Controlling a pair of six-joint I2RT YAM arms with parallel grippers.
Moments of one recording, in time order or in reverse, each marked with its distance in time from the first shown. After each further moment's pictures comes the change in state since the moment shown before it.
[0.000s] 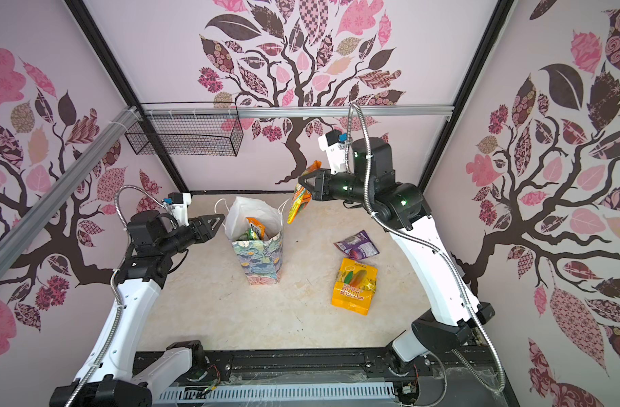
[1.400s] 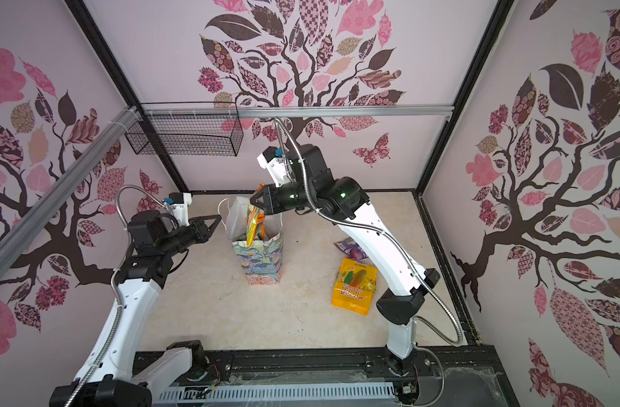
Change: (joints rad) left arm -0.003 0.000 0.000 0.000 -0.007 -0.001; right arm 0.206 0.298 0.210 -0.066 -0.017 -0.033
